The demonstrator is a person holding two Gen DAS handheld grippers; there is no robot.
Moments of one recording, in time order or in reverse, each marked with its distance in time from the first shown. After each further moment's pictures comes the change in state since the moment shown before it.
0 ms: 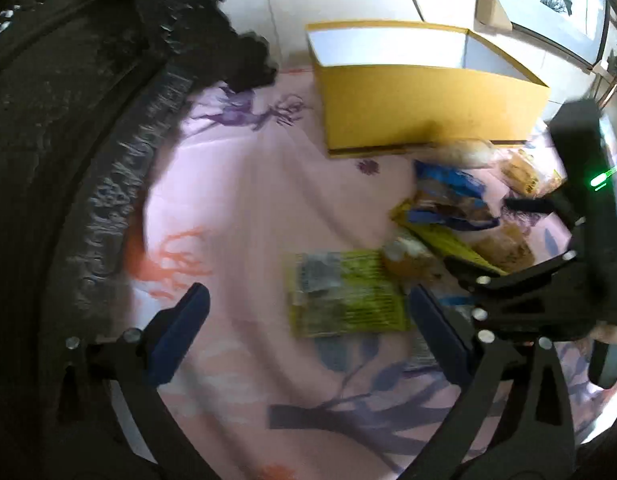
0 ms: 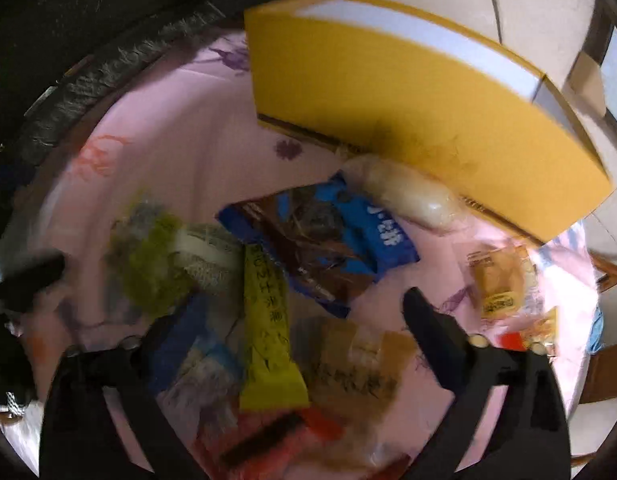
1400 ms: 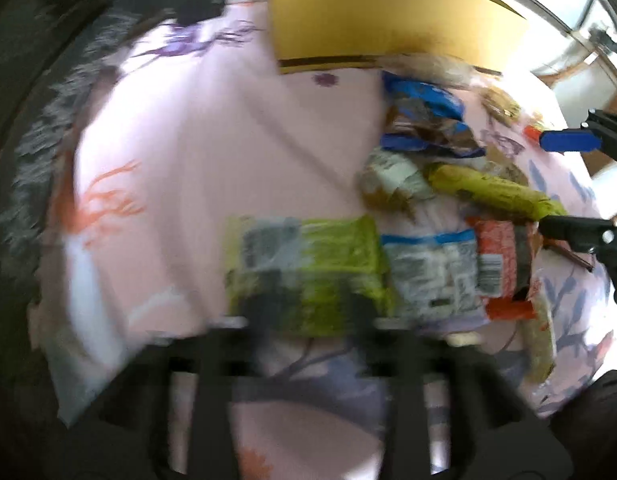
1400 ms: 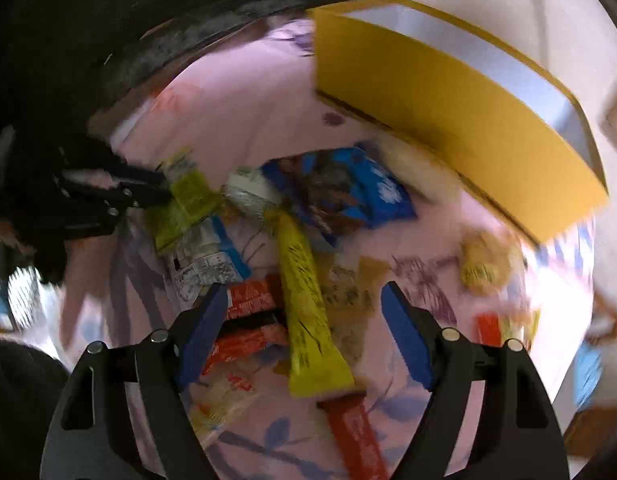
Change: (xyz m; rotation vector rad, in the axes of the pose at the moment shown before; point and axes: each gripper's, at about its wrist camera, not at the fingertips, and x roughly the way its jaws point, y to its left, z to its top) left arm 0.030 -0.002 -0.038 0.030 0.181 -0.136; right arm -0.052 -0.020 -0.030 -0.274 0.041 0.137
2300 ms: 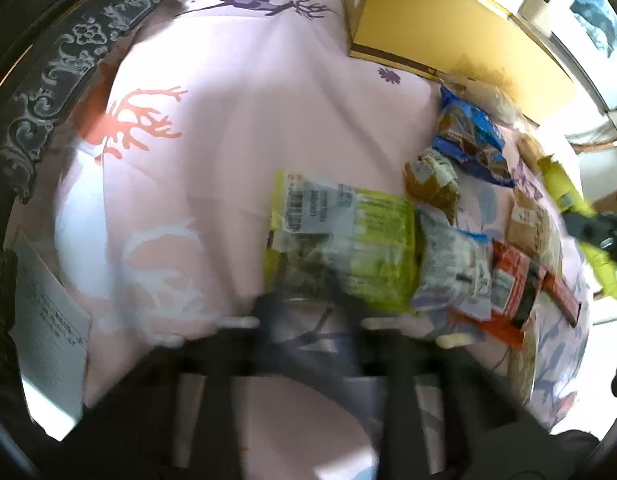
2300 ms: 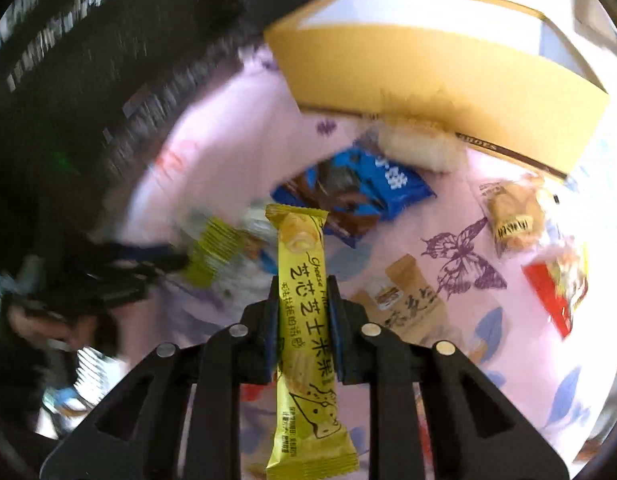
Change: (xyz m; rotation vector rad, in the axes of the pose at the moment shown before) left arm 0.007 0.036 -0.019 -0.260 0.035 -0.055; right arm -0.018 -0.028 -0.018 0.408 -0.103 0.205
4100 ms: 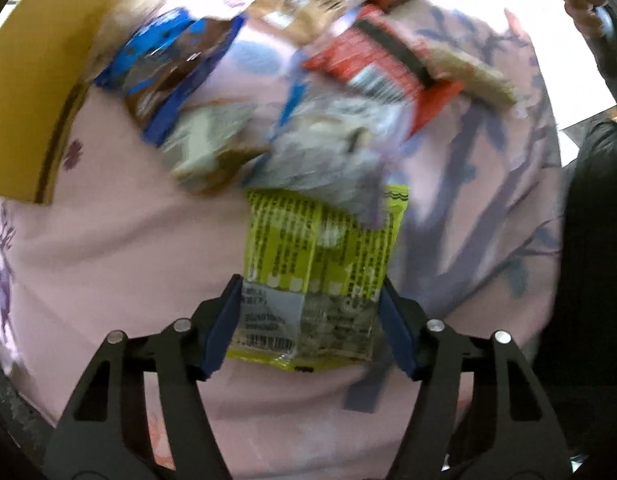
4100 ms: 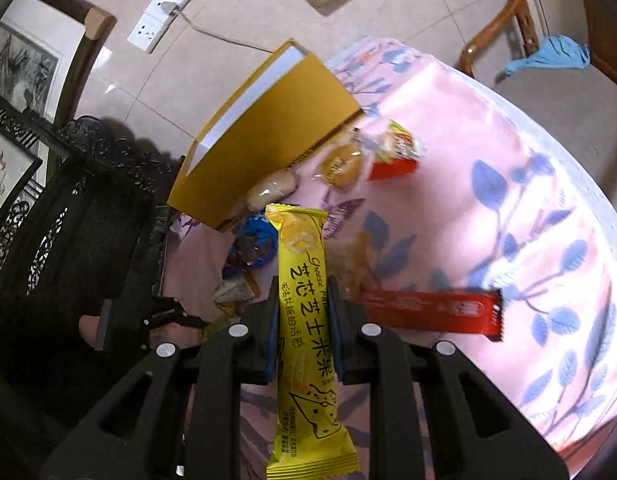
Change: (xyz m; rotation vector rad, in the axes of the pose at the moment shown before) left arm -0.002 -0.080 0.017 1.394 0.358 -0.296; right arm -0.069 -0.045 -0.121 0.660 -0.463 -0.050
